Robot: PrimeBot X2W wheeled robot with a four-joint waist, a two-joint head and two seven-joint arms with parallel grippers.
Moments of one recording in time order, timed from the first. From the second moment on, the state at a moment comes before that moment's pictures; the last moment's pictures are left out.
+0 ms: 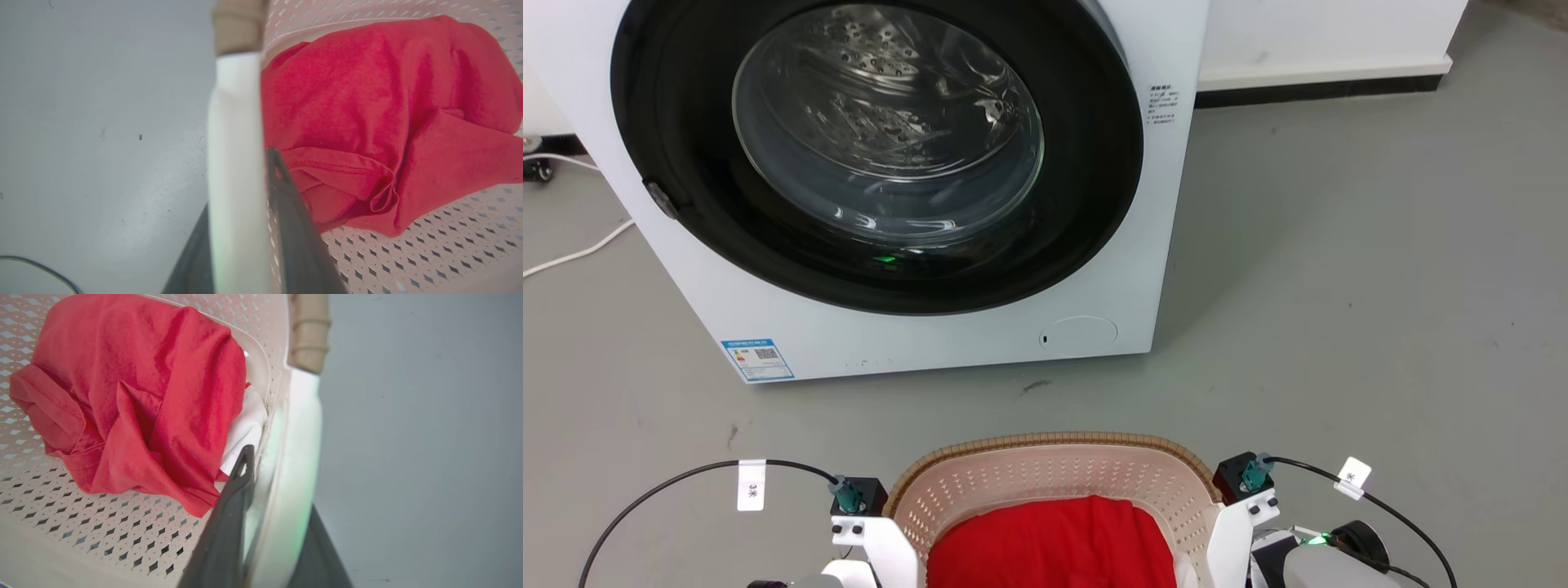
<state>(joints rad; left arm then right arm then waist) -0.47 0.18 -0.68 1.16 -0.74 -0.12 0.22 -0.58 -0.06 1.08 1.24 0.85 0.12 0.14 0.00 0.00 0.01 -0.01</state>
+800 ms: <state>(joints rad) -0.48 0.19 -0.84 1.15 -0.90 -0.12 0.29 -0.59 -0.07 1.16 1.24 0.95 0.12 0.24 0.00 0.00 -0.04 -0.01</state>
